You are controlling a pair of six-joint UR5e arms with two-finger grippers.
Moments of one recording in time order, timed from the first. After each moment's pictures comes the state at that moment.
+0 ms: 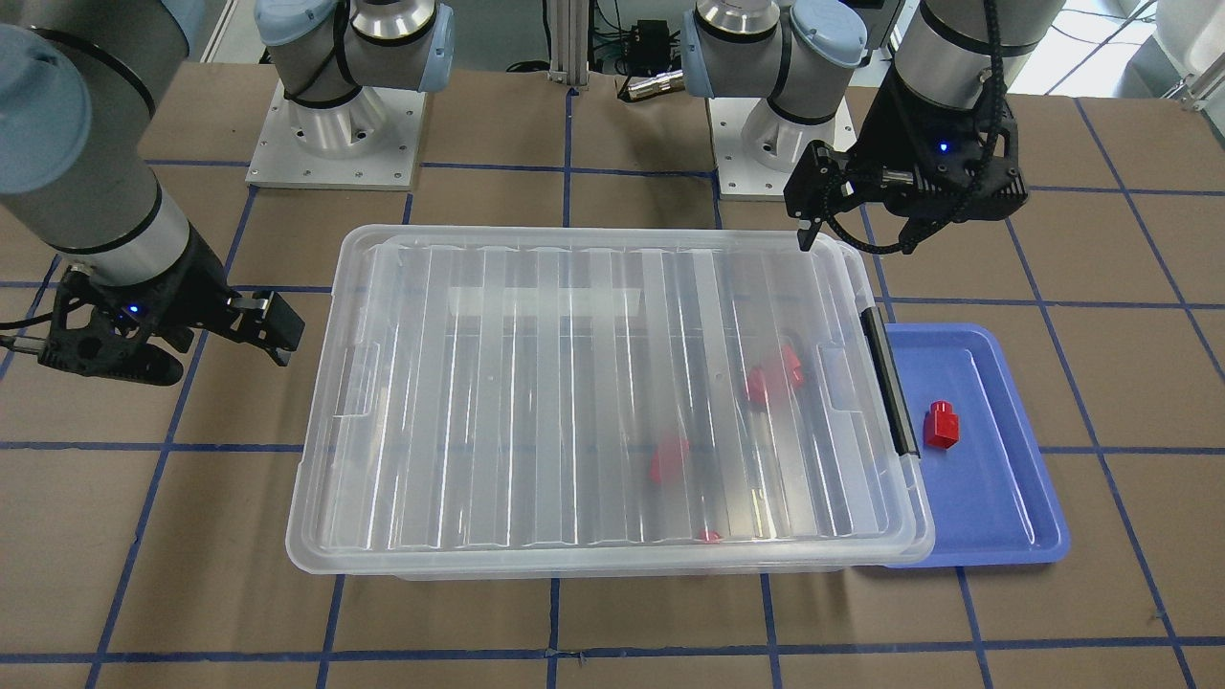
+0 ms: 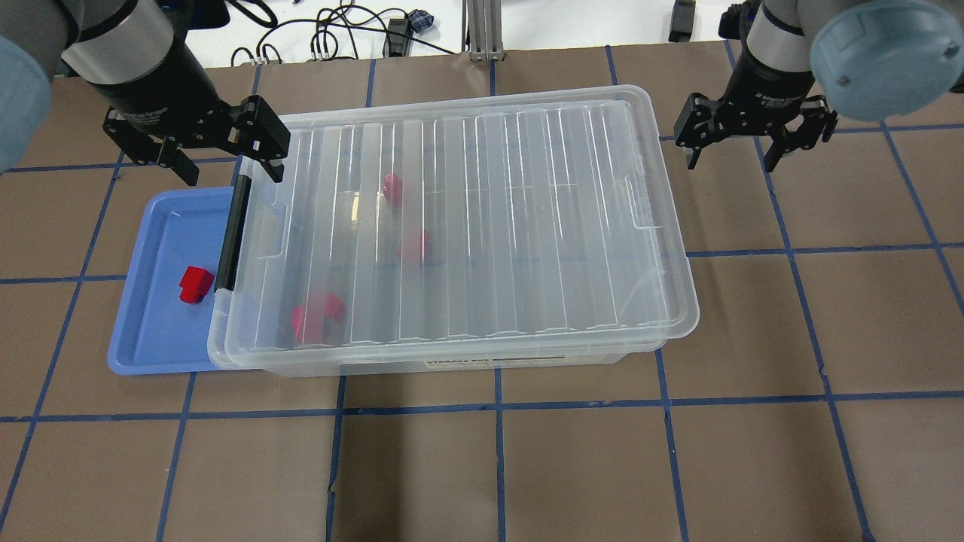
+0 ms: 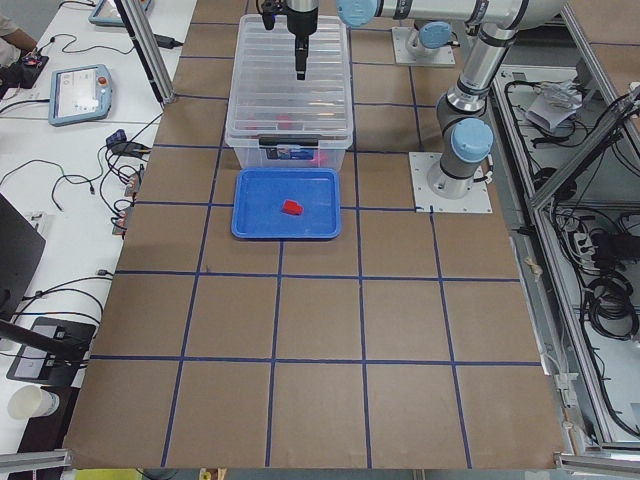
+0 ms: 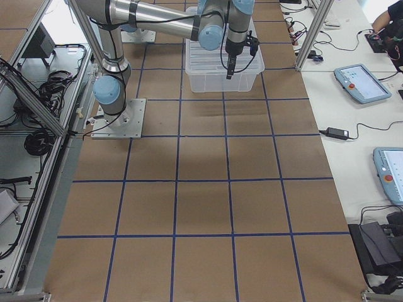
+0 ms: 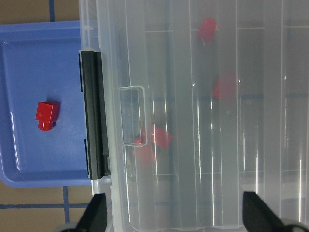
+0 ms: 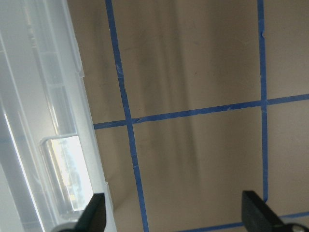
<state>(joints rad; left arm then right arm) -1.54 -1.56 -1.55 -1.58 1.57 0.05 1.48 -1.40 1.52 -1.63 -1.60 0.04</state>
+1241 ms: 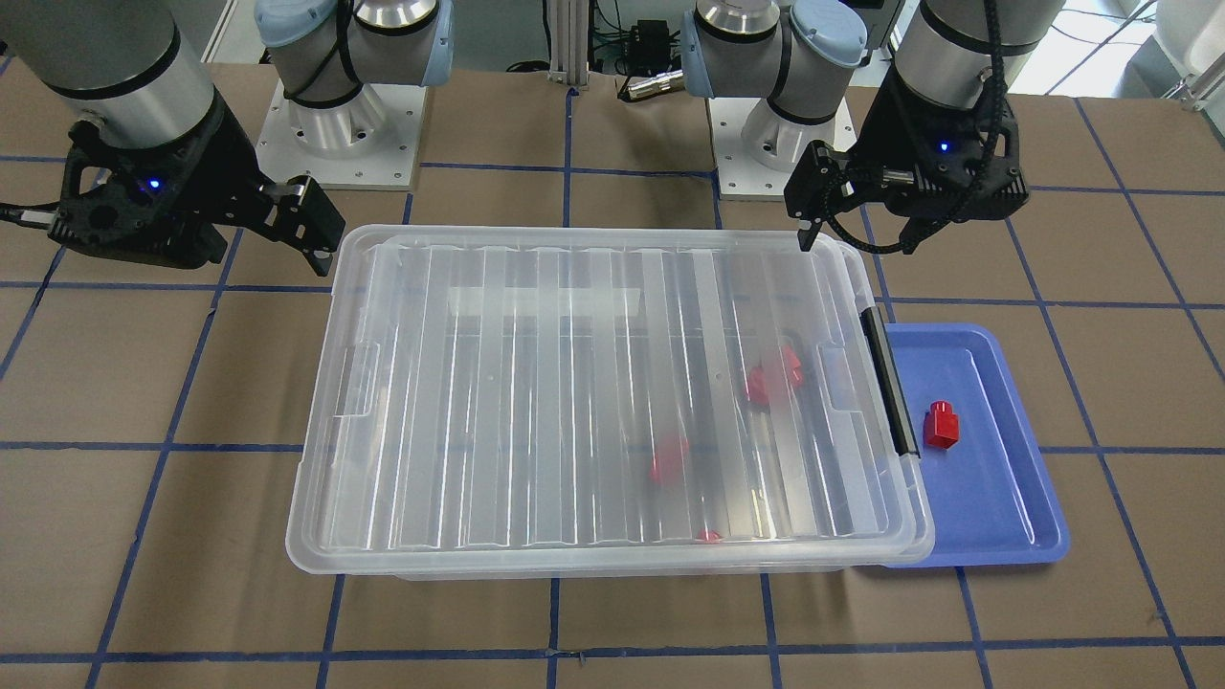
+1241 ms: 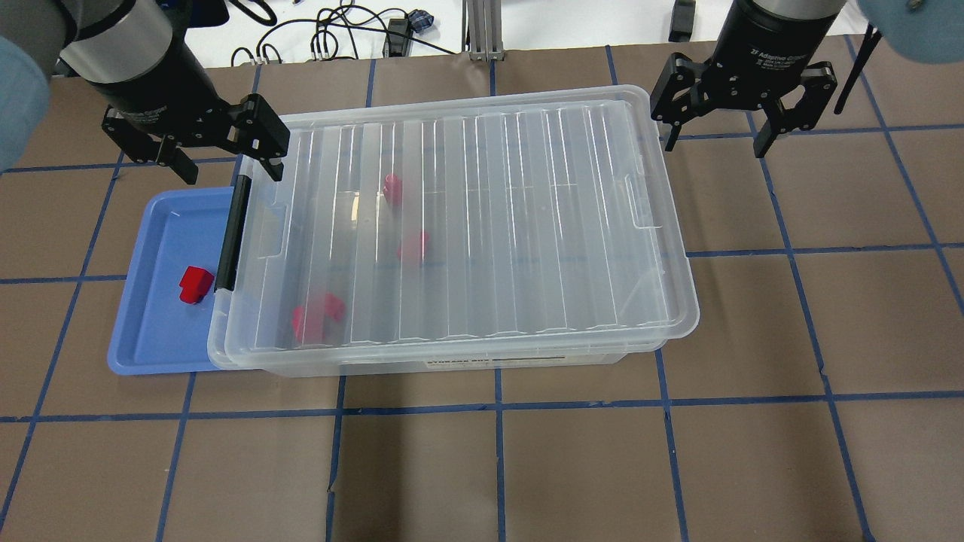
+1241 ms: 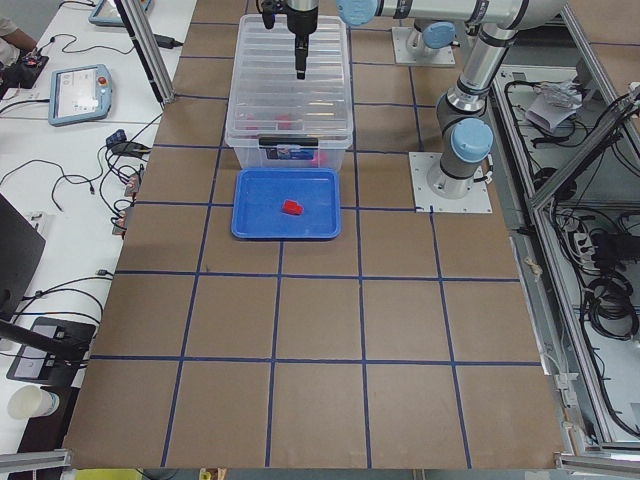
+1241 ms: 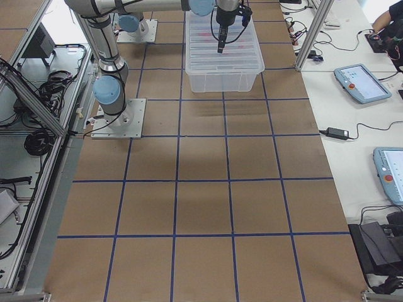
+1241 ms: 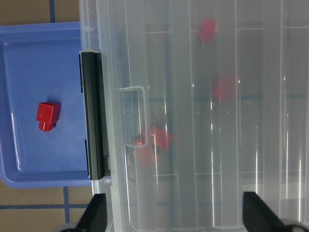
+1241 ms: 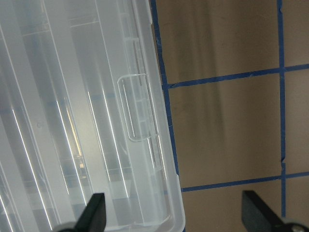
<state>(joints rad) -1.54 -1.55 -1.54 -1.58 1.57 0.04 1.56 -1.49 1.43 -1.45 -1.55 0.13</state>
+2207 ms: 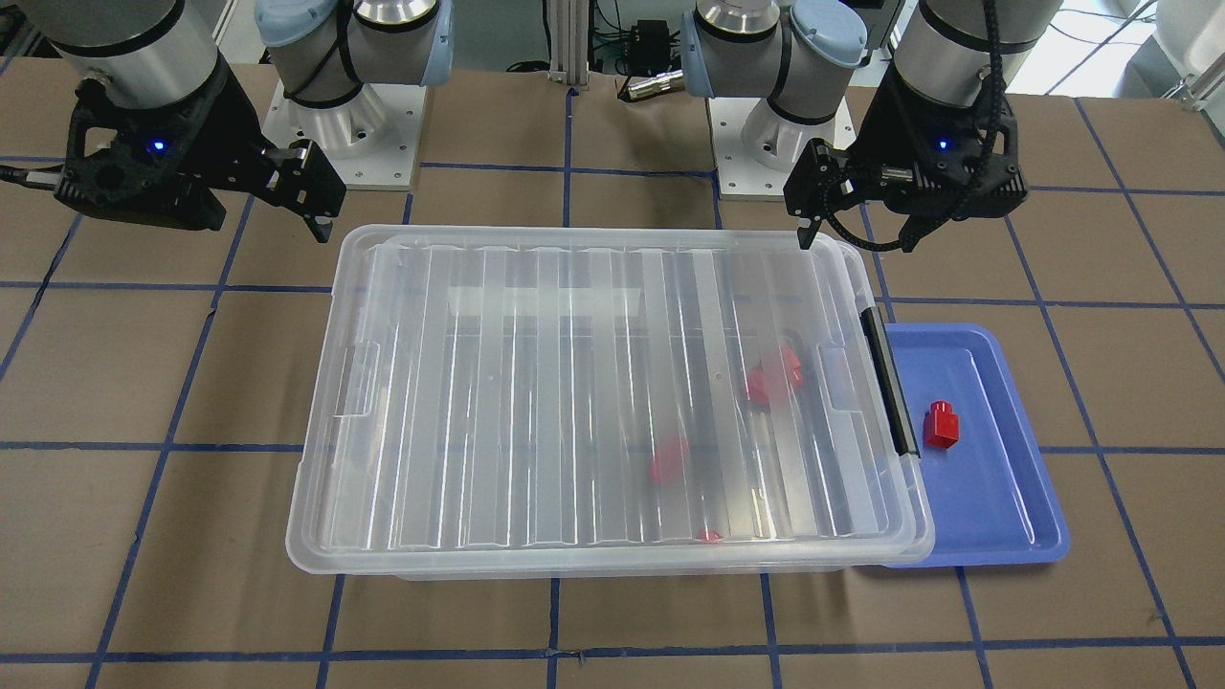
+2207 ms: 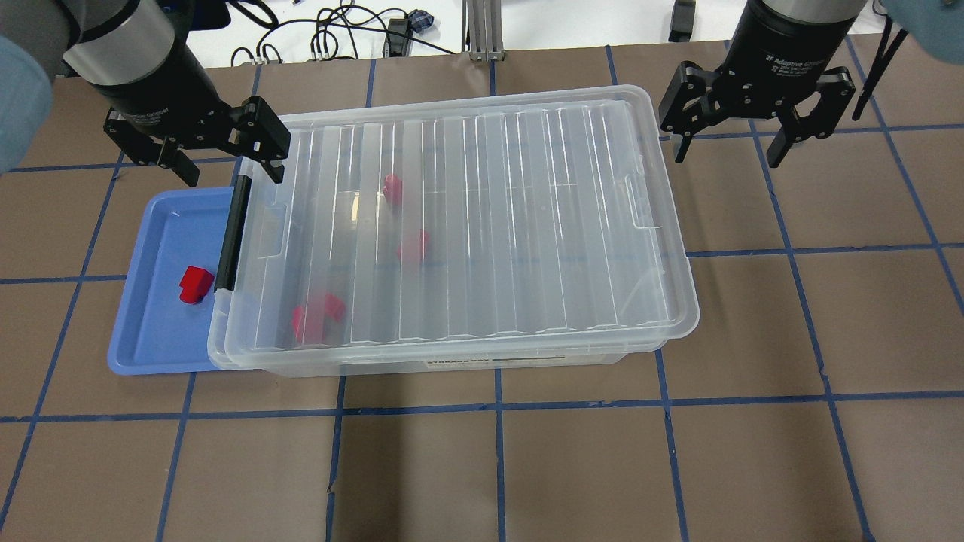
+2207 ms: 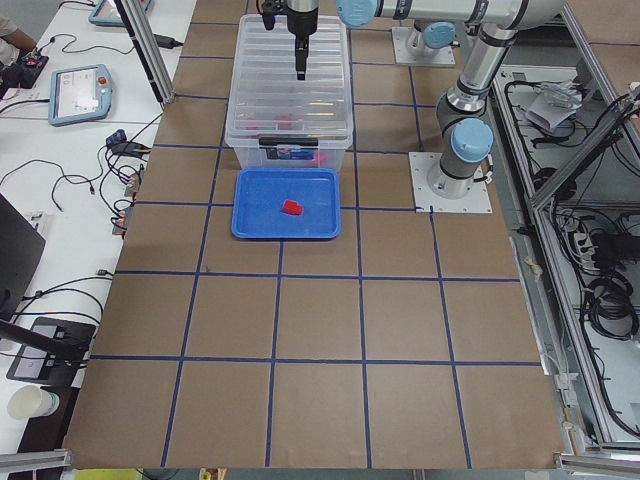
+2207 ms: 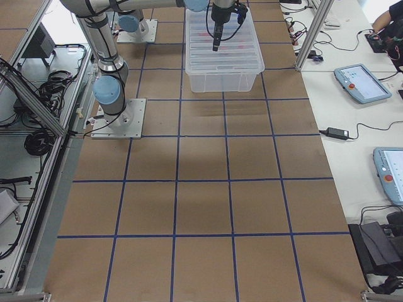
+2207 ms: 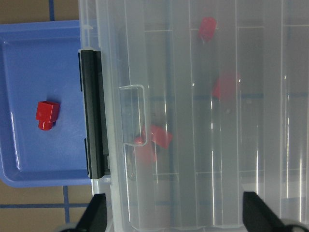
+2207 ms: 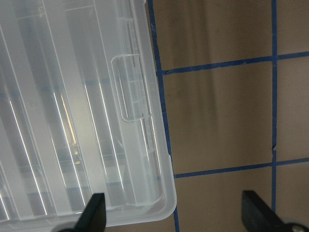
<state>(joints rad) -1.54 -1.56 -1.55 -1.58 1.57 0.05 1.56 -1.52 1.44 -1.40 -1.56 0.11</state>
